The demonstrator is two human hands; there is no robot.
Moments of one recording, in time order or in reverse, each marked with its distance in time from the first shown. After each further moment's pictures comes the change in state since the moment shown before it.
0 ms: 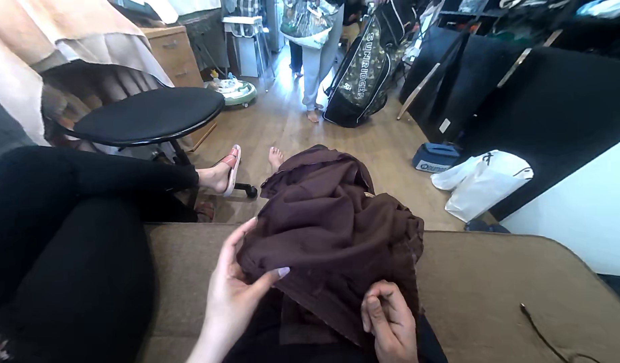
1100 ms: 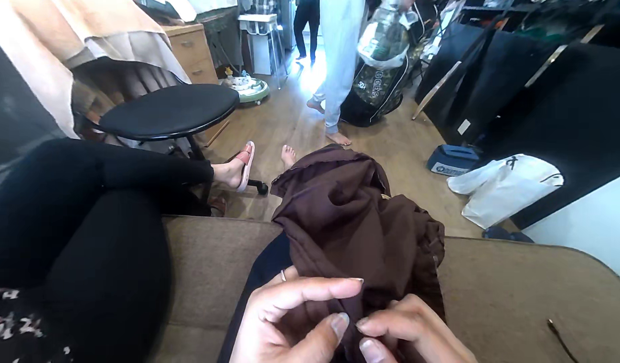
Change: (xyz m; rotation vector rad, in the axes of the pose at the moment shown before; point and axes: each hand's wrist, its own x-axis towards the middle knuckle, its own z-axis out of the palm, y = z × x) left_hand -0.010 0.084 0.017 -0.394 -0.349 -0.027; right_hand 0.044 -0.118 0.029 -0.145 -0.194 -0.103
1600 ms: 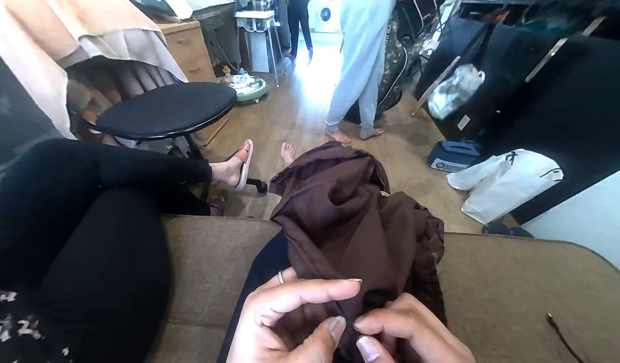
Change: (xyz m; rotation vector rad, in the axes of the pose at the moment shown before) left_hand -0.002 0.003 0.001 0.028 -0.010 -0.006; right_hand -0.002 0.000 0.000 0.030 -0.003 0.040
